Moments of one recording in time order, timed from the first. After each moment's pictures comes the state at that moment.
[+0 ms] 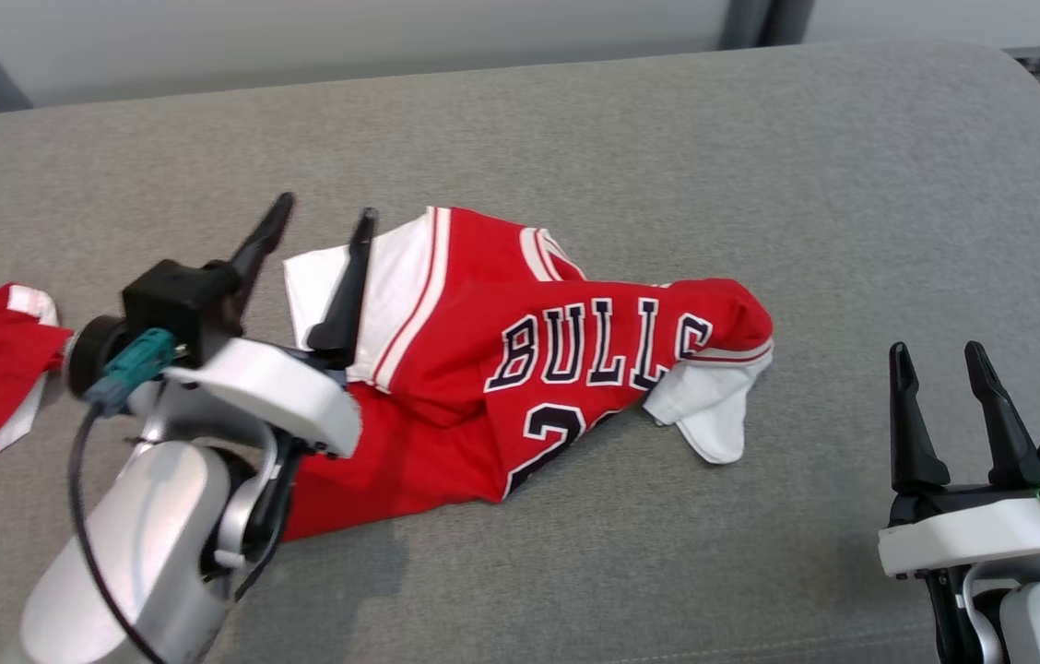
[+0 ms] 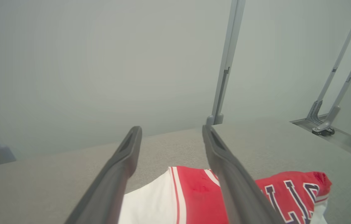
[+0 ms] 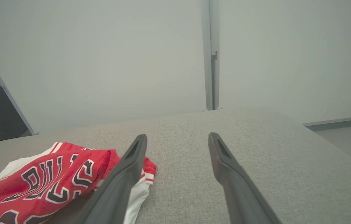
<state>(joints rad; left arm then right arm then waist) -0.51 0.31 -0.52 0.09 -0.56 0.20 -0.02 -0.16 -0.04 -0.02 0.18 0.24 0.13 -0.25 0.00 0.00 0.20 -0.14</state>
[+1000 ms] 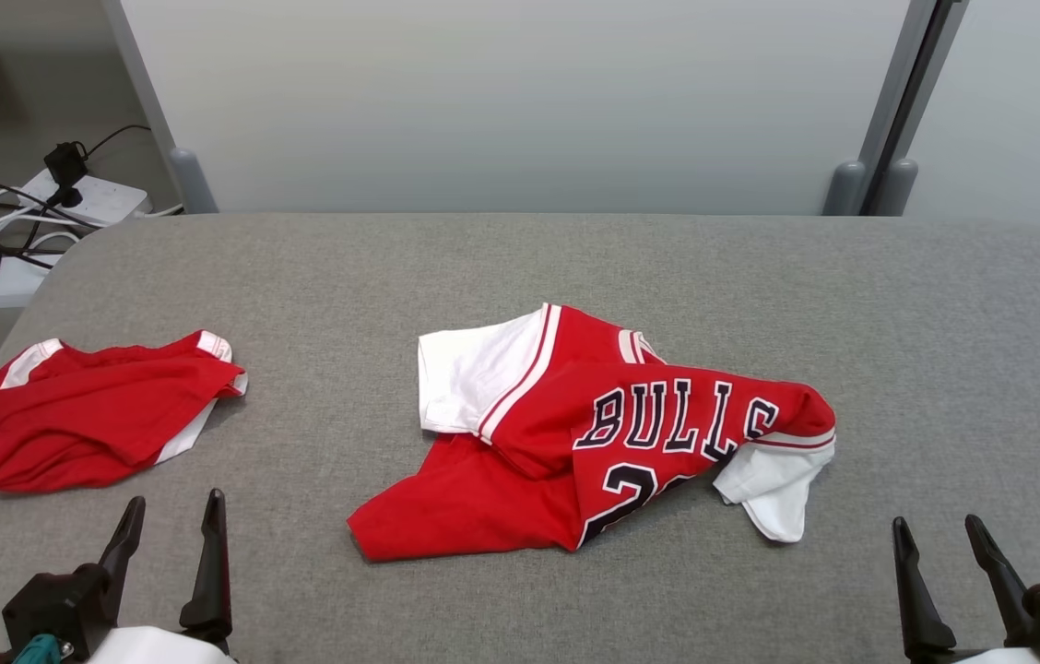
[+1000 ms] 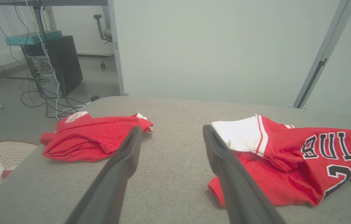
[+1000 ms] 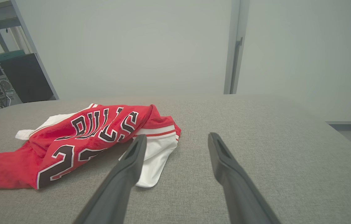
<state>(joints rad) 0.09 0.47 -0.34 -0.10 -0.62 0.38 -0.14 0.10 -0.05 -0.05 0.17 0.15 0.13 -0.20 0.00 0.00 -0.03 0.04</state>
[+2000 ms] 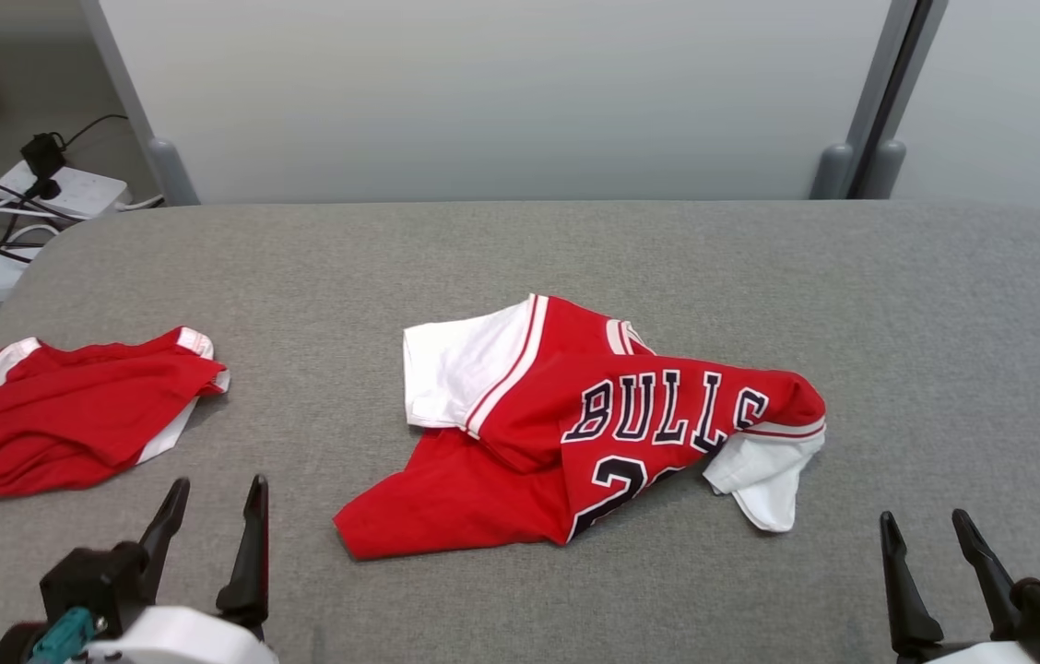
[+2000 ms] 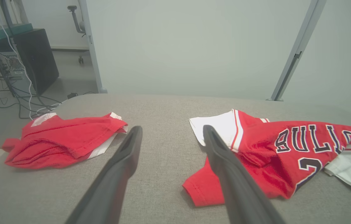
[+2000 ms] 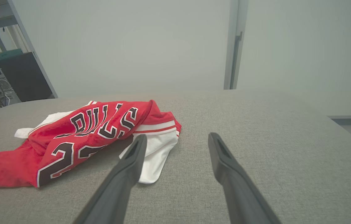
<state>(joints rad) 0.07 0.47 -0.39 -0.15 -0.62 0.39 -0.08 0.10 -0.04 -0.04 0.16 0.15 0.13 -0.19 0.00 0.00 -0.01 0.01</state>
